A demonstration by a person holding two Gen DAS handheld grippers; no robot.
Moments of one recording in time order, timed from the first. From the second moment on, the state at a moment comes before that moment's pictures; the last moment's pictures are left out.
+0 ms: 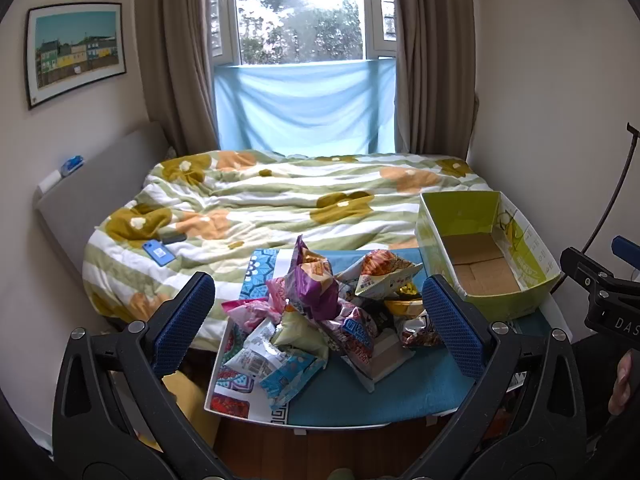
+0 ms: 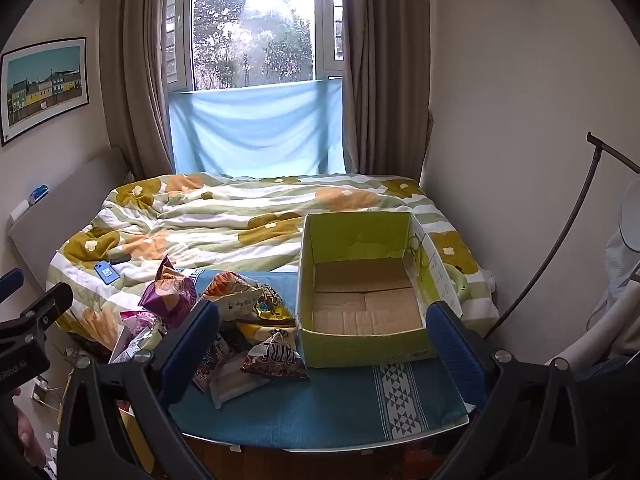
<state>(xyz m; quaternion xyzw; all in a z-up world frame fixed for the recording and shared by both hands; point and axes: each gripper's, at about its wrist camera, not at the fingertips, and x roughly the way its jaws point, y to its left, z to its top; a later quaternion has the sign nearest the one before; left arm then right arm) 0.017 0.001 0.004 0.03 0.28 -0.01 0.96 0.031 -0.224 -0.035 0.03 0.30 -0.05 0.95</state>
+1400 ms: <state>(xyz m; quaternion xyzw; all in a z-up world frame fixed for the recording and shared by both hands) 0.022 -0.001 0.002 0.03 0.30 -0.01 0.95 0.031 -0.221 -0.040 0.02 0.31 -0.05 0.95</state>
